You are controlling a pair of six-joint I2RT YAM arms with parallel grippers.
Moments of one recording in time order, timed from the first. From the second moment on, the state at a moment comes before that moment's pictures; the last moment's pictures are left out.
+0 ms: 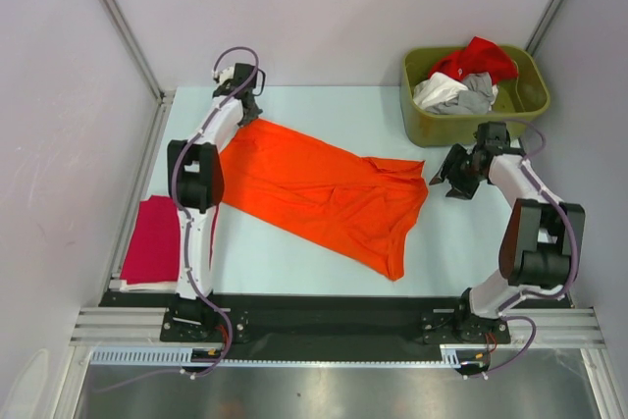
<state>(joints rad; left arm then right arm) -0.17 2.40 2.15 -0.68 -0.36 -0.67 -0.13 1.56 1.06 -0.60 -0.28 0.44</state>
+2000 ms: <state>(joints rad) -0.15 2.34 2.01 -0.47 -0.16 -0.54 0.18 1.56 1.31 -0.43 0.08 0.57</state>
